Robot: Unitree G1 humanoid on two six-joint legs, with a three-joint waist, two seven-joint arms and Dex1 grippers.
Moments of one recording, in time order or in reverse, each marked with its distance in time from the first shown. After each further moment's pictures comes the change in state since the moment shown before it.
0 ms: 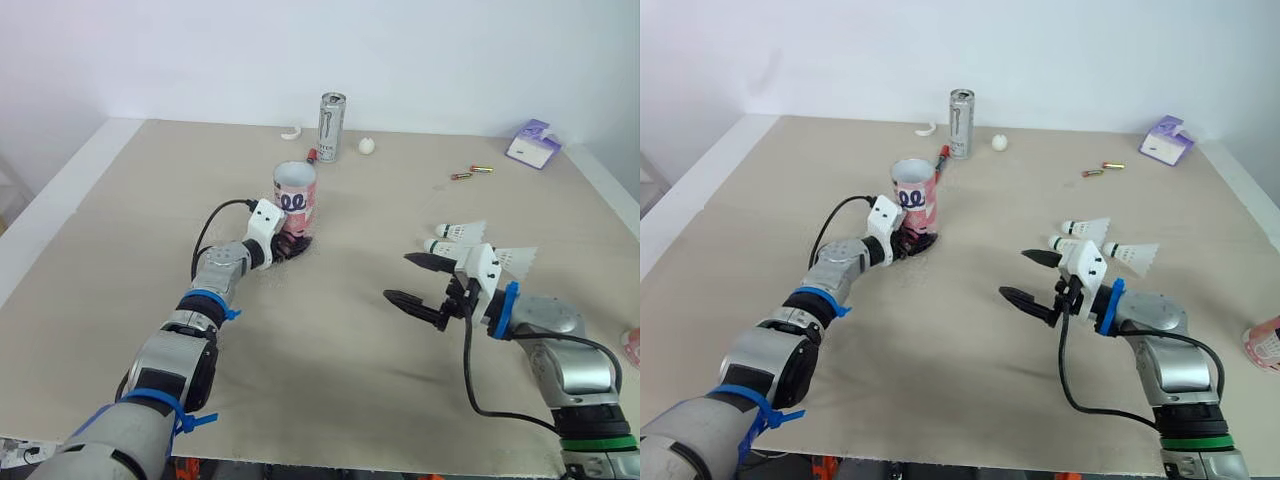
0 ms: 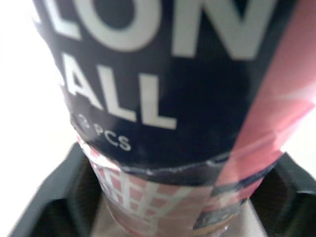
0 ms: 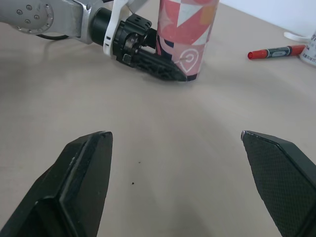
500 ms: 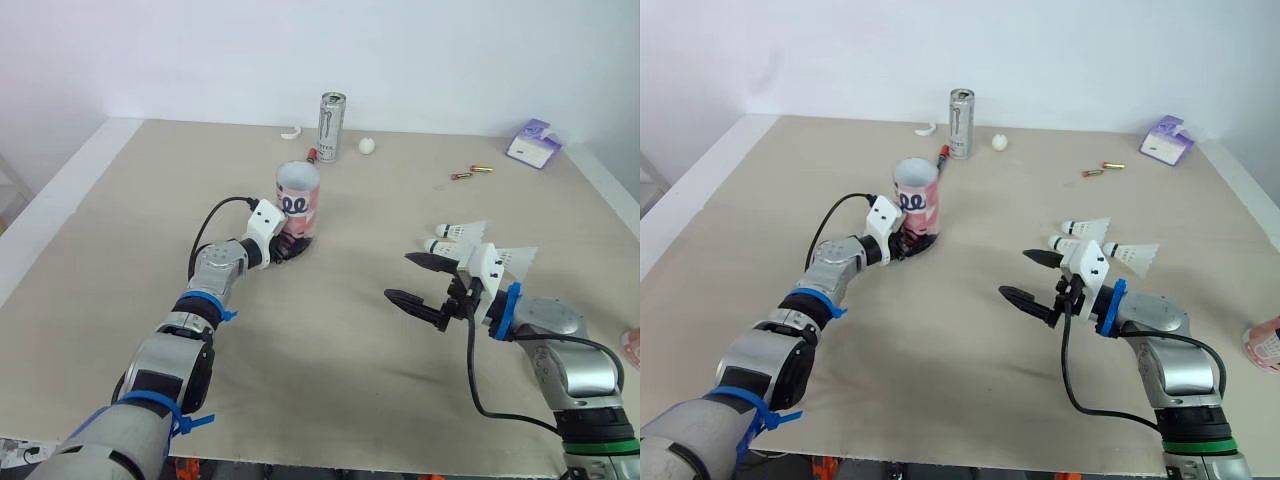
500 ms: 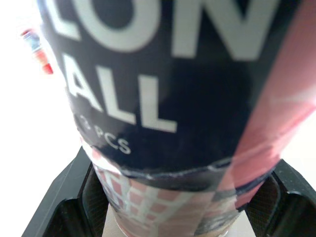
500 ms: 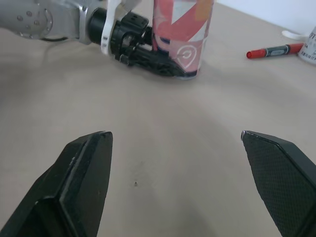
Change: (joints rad) left arm 0.037 0.025 -0.020 -0.063 0.040 -0.085 -0.111; right arm 0.011 -0.004 -0.016 -0.042 0.035 0.034 -0.016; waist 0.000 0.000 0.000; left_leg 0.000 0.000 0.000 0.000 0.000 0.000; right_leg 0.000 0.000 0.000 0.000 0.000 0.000
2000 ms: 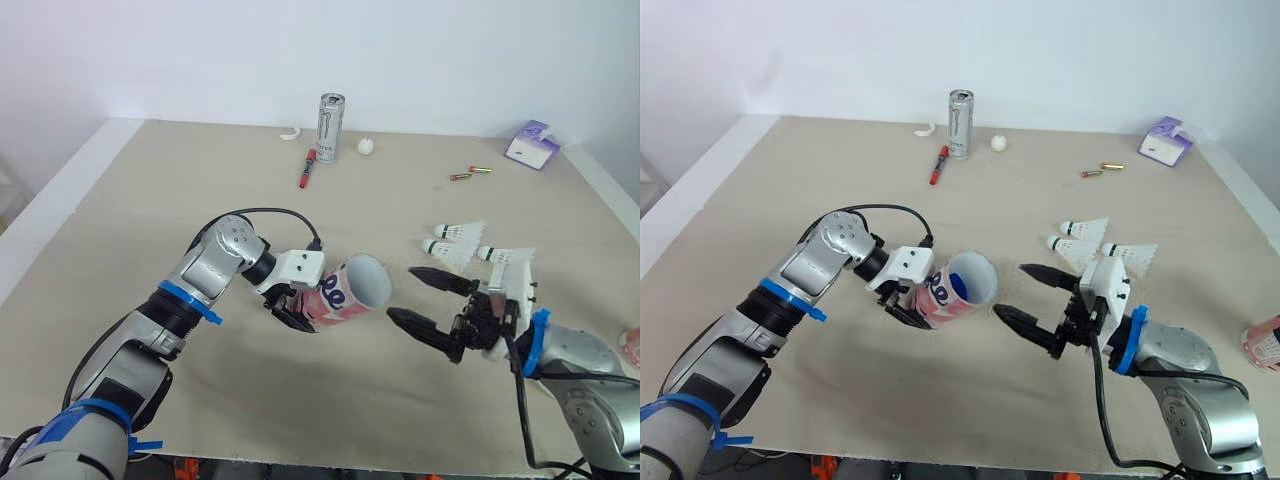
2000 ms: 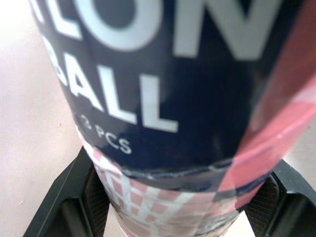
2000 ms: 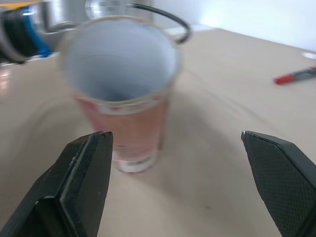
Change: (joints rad) left arm 0.060 0.244 -0.448 -0.796 0.081 0.483 -0.757; right arm 0.247 -0.026 -0.141 -0.369 0.254 0.207 -0.139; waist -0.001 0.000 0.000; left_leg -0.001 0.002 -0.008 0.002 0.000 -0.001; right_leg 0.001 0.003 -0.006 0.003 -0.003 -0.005
